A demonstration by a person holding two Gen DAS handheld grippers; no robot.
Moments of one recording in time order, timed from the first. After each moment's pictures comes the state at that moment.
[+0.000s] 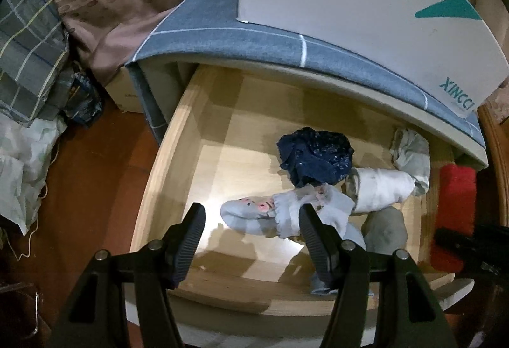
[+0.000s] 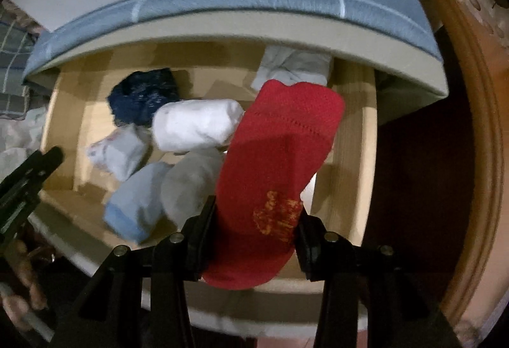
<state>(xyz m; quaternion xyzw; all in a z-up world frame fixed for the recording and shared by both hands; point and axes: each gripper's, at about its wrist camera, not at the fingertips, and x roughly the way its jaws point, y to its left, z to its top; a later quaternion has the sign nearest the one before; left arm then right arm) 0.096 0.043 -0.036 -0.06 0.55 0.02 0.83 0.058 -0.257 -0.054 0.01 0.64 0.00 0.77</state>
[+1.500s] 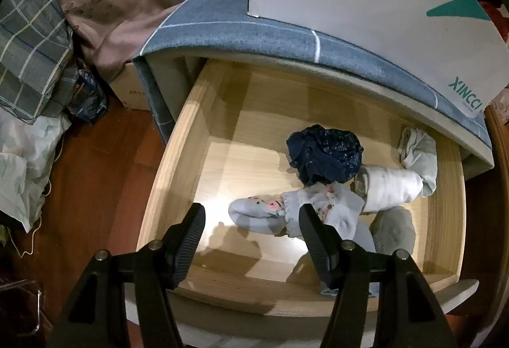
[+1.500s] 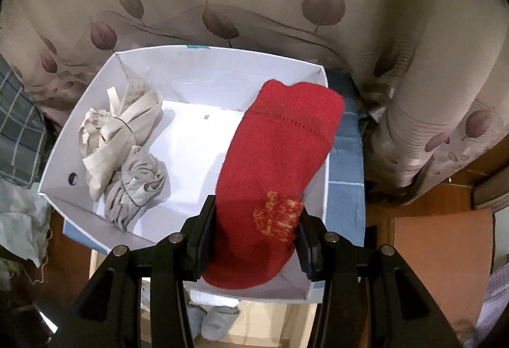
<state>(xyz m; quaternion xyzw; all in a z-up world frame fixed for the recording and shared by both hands) 0.099 0.046 -0.042 -0.05 0.56 0.02 0.83 0.198 -0.241 0.110 -0.02 0.50 -0.04 0.86</state>
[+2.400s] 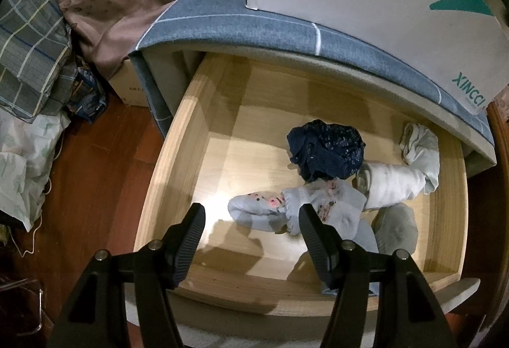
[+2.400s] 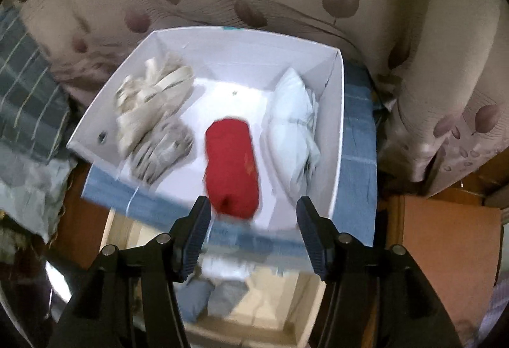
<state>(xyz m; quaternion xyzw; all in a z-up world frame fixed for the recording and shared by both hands) 0.100 0.046 -0.045 -0.05 0.57 0.02 0.82 0.136 -0.237 0.116 -0.03 0.51 0.03 0.86</state>
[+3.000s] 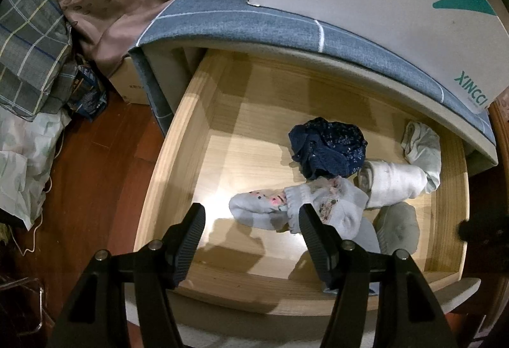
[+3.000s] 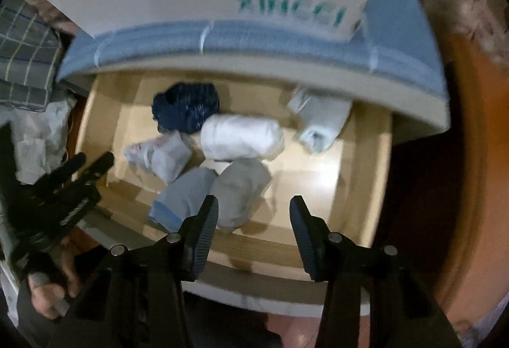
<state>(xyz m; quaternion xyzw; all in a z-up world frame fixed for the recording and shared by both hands) 0.100 0.047 -0.047 -0.05 0.57 0.02 0.82 0.051 -0.232 -0.037 0.01 0.65 0.04 0.76</state>
